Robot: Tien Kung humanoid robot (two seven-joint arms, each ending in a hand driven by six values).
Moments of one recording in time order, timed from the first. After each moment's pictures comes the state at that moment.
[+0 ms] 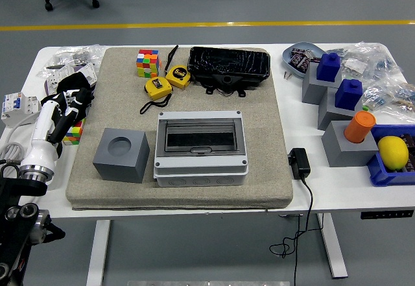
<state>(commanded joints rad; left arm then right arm) 0.00 0.06 -1.52 -1.44 1.48 0.13 -0.12 0.04 -0.06 1.57 0.18 -1.15 -0.14 -0.03</state>
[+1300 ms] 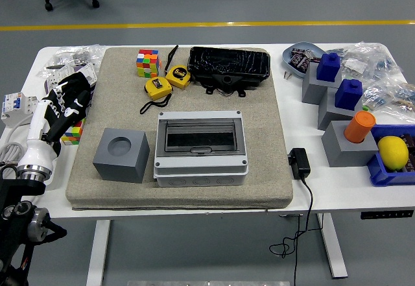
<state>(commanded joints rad) -0.01 0.04 -1.55 -1.39 1.28 0.07 -0.18 0.05 -0.06 1.55 0.18 -1.15 -0.12 -0.04</state>
